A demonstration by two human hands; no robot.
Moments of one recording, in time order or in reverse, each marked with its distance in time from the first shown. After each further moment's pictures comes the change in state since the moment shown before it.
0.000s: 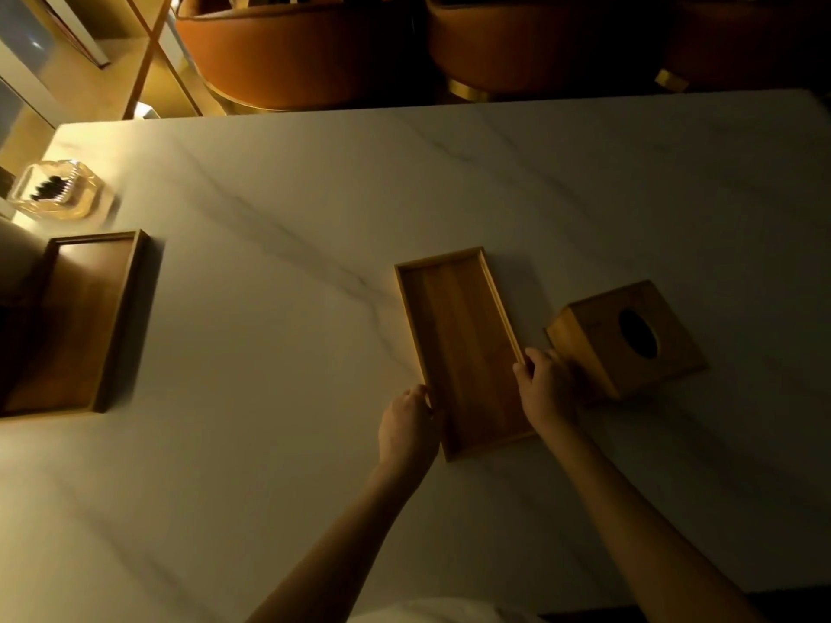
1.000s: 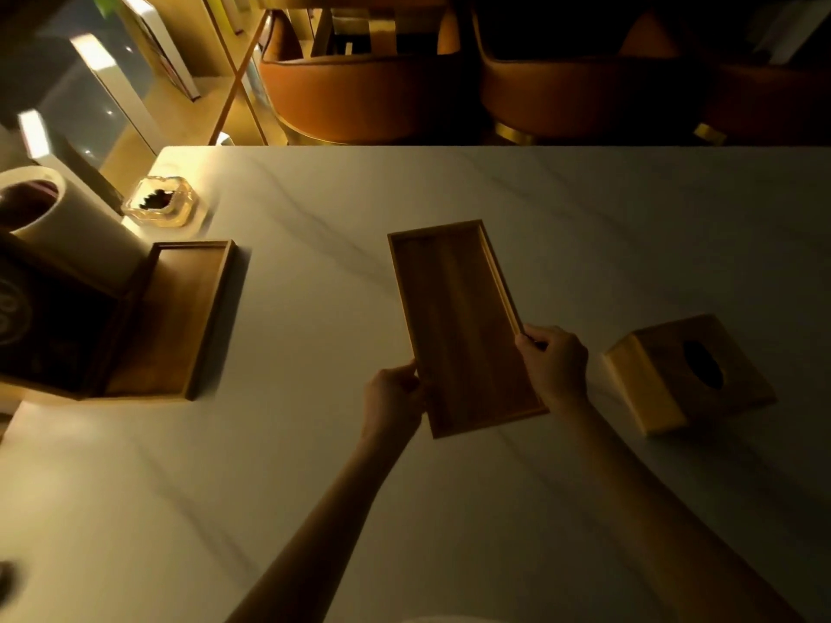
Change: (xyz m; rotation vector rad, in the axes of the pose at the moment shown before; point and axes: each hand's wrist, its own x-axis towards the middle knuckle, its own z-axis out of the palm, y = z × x) left_hand -0.011 -0.036 -0.105 -0.406 0.143 -0.031; right_hand -0.022 -0.109 -0.008 0.288 0.142 -0.182
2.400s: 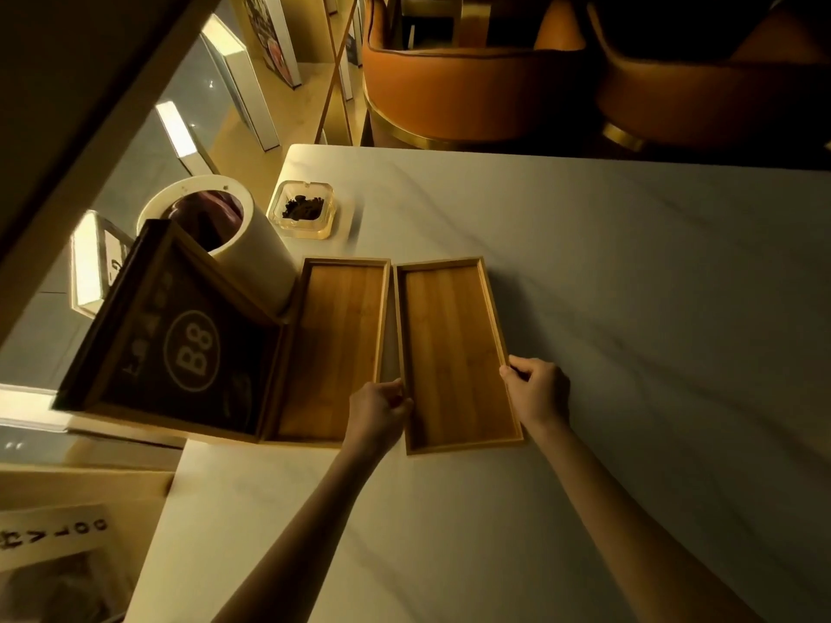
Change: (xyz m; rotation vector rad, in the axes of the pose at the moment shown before) left_hand 0.106 -0.126 -0.240 0.118 -0.016 -0.146; right_hand -0.033 -0.156 0.239 -0.054 -0.150 0.078
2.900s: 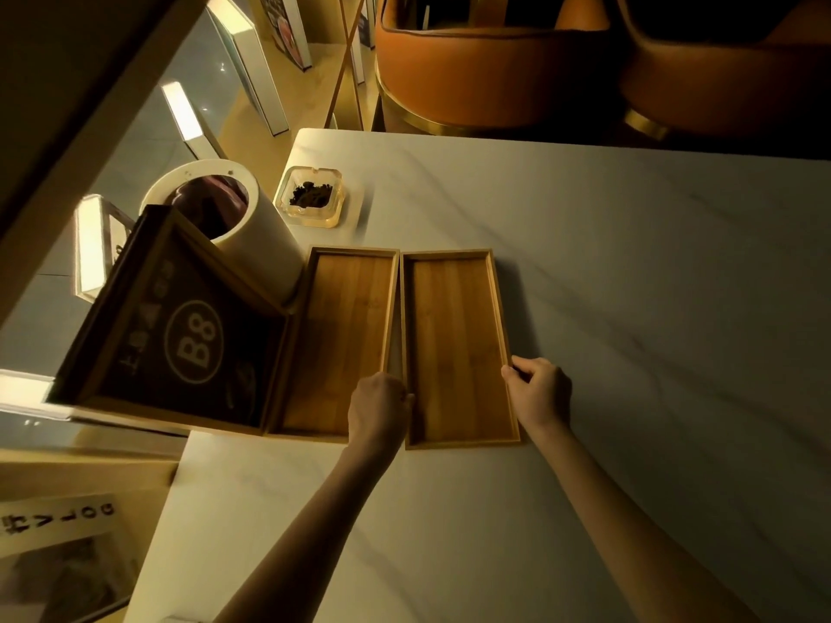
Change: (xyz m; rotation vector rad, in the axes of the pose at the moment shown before) left_hand 0.016 -0.015 0.010 0.296 0.166 0.063; right_hand 0.004 0.008 0.018 -0.018 -0.006 0.007
